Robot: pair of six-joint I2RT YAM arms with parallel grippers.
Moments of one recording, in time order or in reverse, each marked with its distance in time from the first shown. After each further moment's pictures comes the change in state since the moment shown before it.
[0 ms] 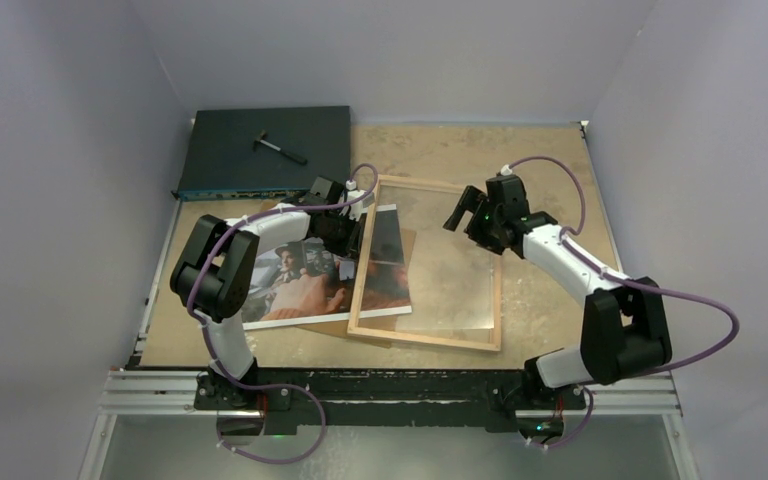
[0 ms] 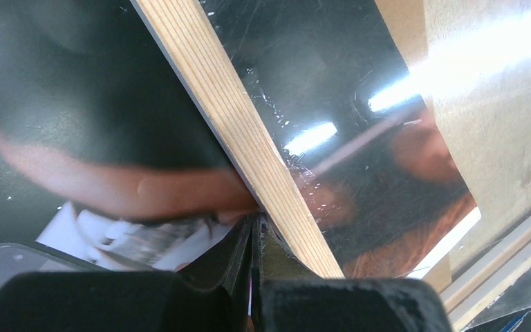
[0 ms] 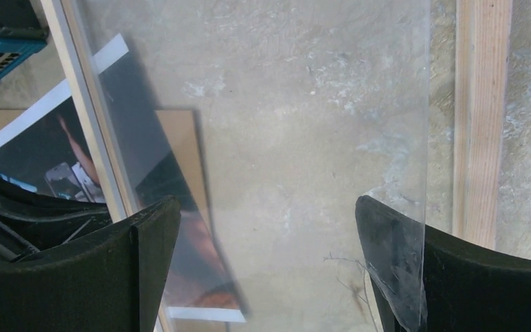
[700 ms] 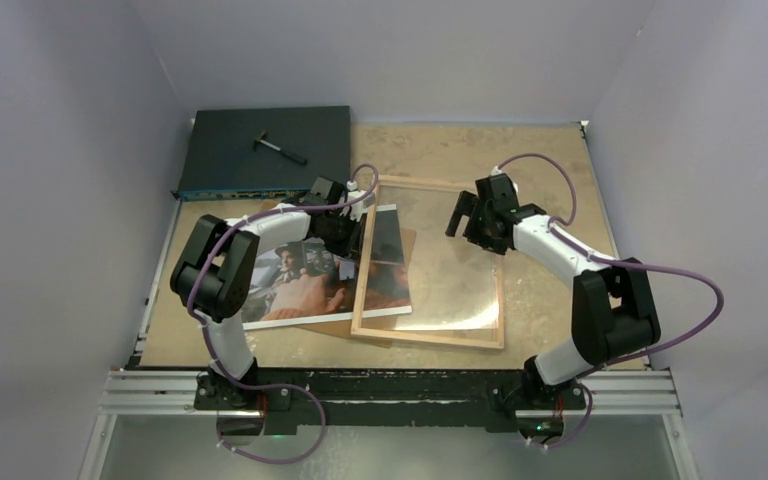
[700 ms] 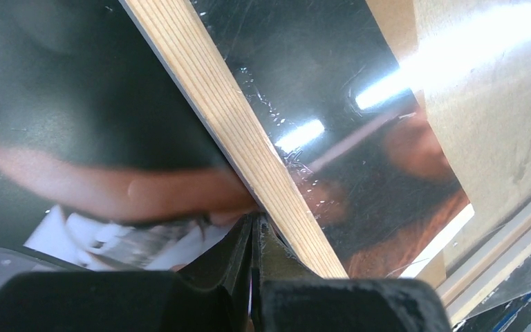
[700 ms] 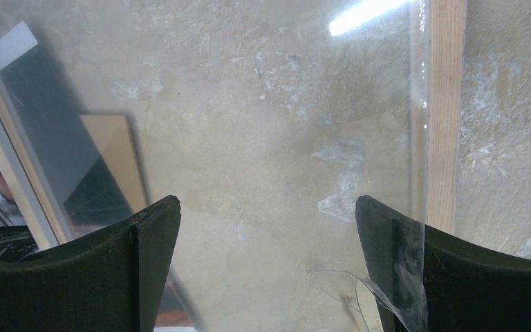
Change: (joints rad) left arm -0.001 0.000 0.000 0.000 0.013 0.000; right arm 0.018 0.104 0.055 -0.082 0.100 -0.089
